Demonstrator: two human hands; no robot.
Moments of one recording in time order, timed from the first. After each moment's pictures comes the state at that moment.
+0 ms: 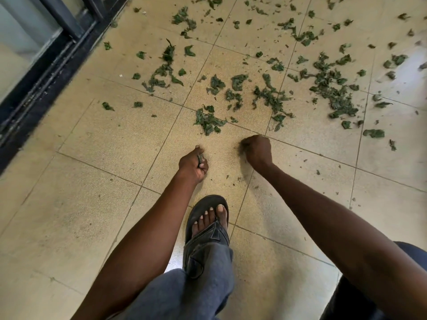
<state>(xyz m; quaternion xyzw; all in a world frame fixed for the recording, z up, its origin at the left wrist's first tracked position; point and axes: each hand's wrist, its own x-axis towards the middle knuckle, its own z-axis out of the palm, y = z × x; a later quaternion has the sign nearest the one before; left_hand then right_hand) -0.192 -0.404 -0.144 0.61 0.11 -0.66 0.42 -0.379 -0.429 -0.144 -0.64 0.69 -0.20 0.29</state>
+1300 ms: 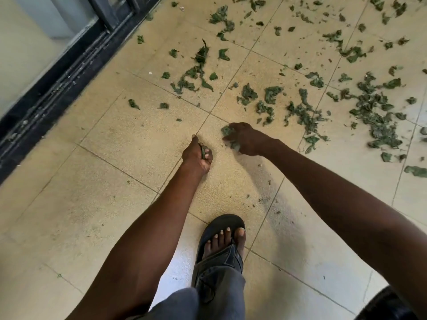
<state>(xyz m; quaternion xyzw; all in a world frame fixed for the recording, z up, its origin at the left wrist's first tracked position) -0.135 -0.462 -0.150 0.57 0.18 -0.64 0.49 -0.303 -0.556 -0.177 -0.89 0.37 0.15 0.23</state>
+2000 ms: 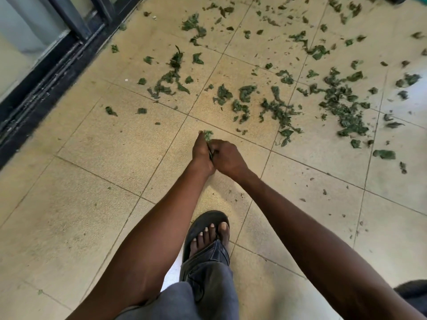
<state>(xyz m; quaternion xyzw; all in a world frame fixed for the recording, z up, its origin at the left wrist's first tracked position) -0.208 -0.464 -0.138 0.55 0.07 -0.70 0.45 -0.291 -0.448 -0.106 -0.69 0.57 -0.15 0.42</state>
